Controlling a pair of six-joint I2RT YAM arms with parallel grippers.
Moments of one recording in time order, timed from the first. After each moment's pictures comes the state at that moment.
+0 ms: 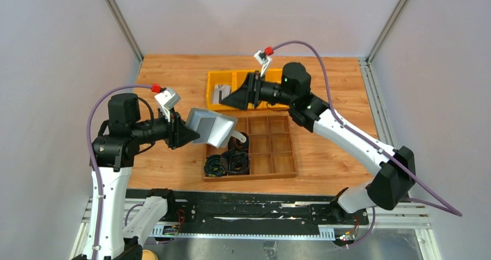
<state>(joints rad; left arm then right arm) -0.03 0.82 1.23 -1.05 0.88 0.18 0.70 1.47 1.36 0.10 -0.60 0.71</state>
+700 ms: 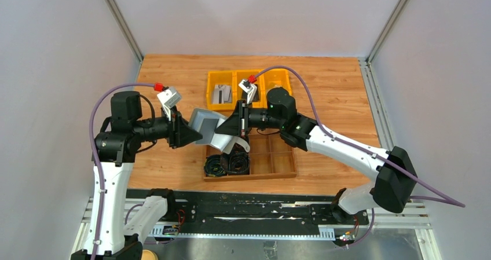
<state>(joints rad) -0.03 0.84 1.23 -1.05 0.98 0.18 0.90 1.39 1.10 0.20 -0.57 0.78</state>
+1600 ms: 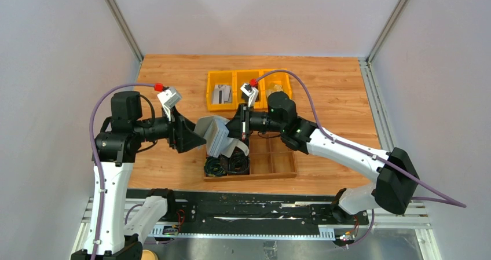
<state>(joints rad) -0.03 0.84 1.22 -1.04 1.02 0.18 0.91 1.38 1.05 0.22 -0.54 0.80</state>
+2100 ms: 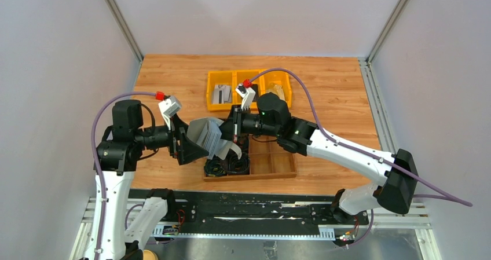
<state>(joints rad) -0.03 0.78 1.15 -1.04 1.11 0.16 1.01 1.37 1.17 0.00 -0.33 0.79</state>
